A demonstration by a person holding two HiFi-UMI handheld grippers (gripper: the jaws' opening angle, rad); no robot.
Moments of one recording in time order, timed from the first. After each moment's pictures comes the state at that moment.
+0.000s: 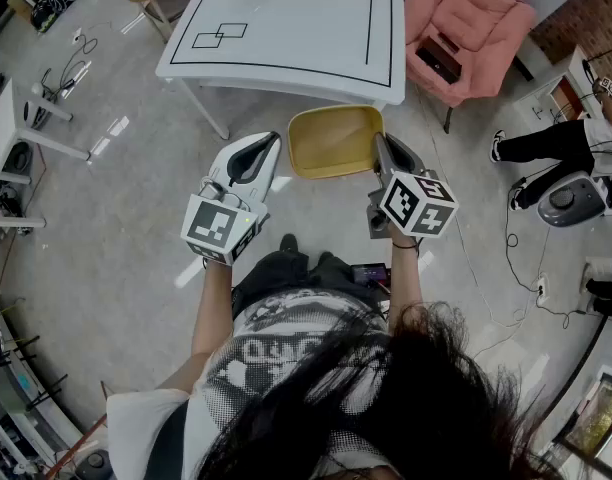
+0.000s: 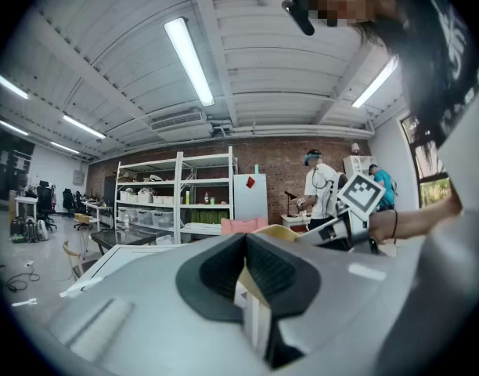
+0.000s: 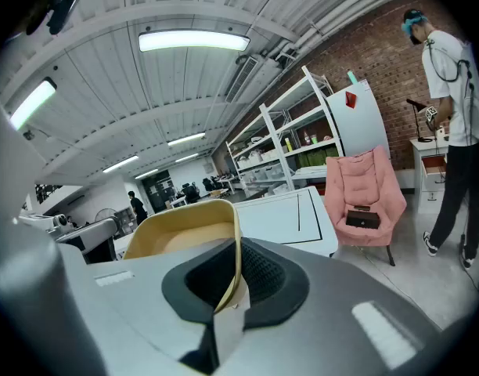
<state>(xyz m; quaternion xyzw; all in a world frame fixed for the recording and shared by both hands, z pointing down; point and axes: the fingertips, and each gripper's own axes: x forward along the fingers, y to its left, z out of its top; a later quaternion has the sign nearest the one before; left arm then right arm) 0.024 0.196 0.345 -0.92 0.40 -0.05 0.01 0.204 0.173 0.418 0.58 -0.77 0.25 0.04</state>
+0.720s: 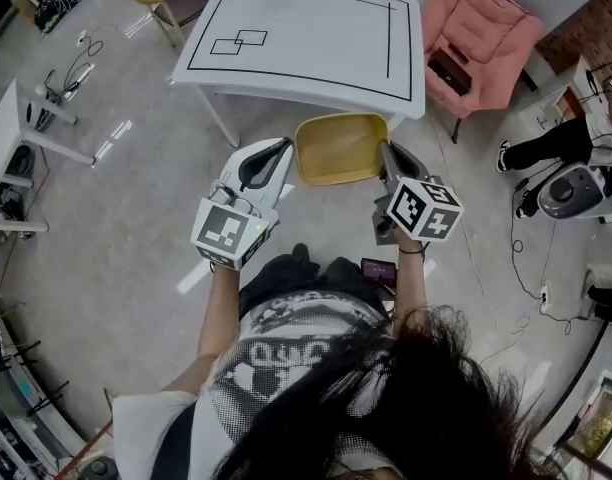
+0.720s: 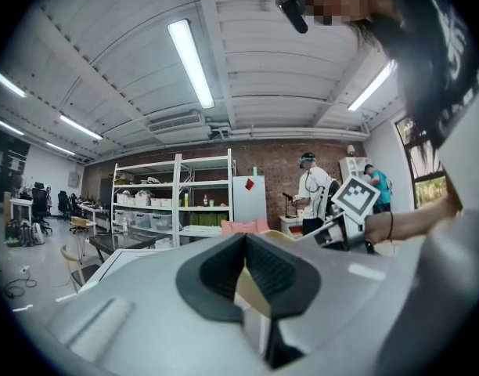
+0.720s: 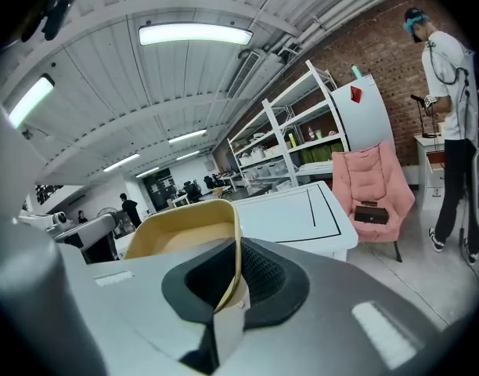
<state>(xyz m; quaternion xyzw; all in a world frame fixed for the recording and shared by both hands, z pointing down) -0.029 0.174 0.345 -0.92 0.38 -0.04 0.02 0.142 0.148 0.427 0.58 -0.77 0.26 0.05</state>
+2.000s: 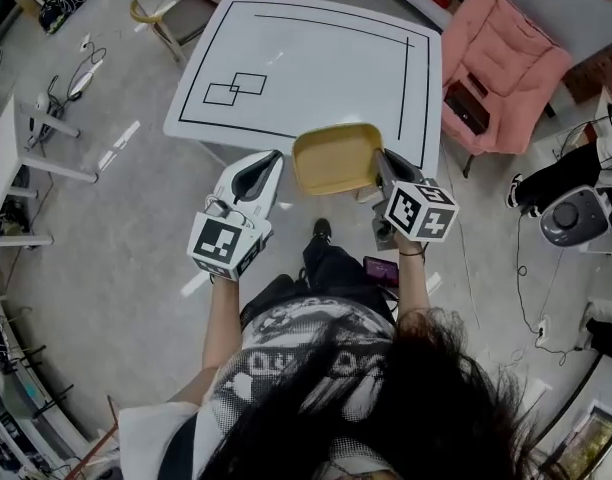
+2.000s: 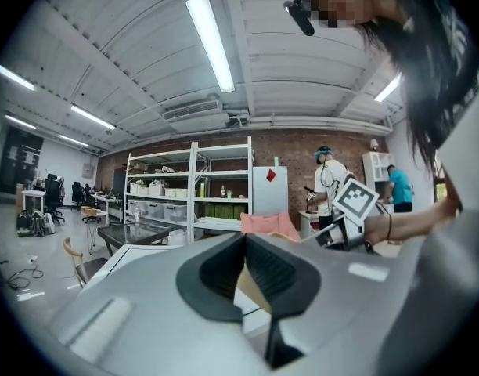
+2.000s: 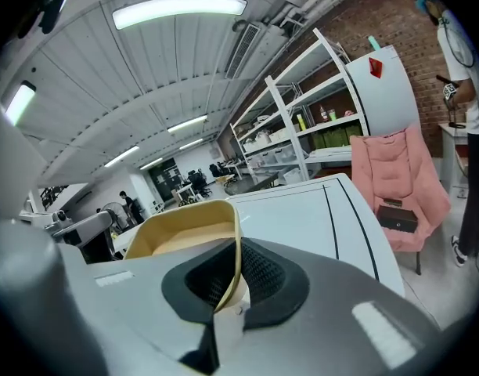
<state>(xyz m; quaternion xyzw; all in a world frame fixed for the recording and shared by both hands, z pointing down) -0.024 -0.047 0.374 -0.90 0.43 -0.06 -0.01 0.155 -0.084 0.467 0.54 -0.79 0.29 0.08</state>
